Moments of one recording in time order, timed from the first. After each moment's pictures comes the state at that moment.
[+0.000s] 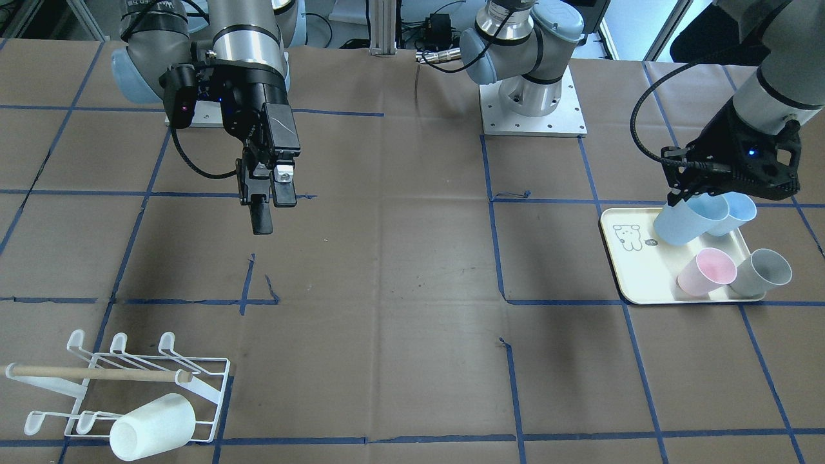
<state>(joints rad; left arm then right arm) -1.23 -1.60 -1.60 -1.50 1.55 0.62 1.77 -1.46 2.12 -3.53 -1.52 1.22</state>
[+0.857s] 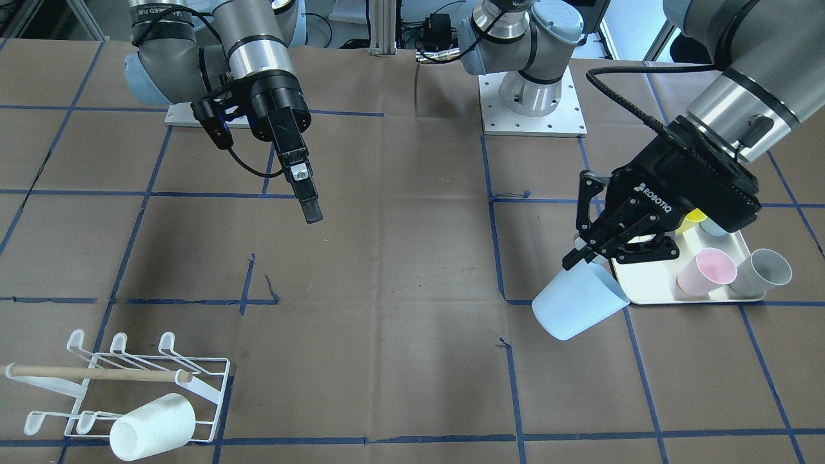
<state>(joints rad) -1.36 -1.70 -1.58 -1.11 0.89 0.65 1.77 -1.45 2.20 -3.59 -1.40 1.57</state>
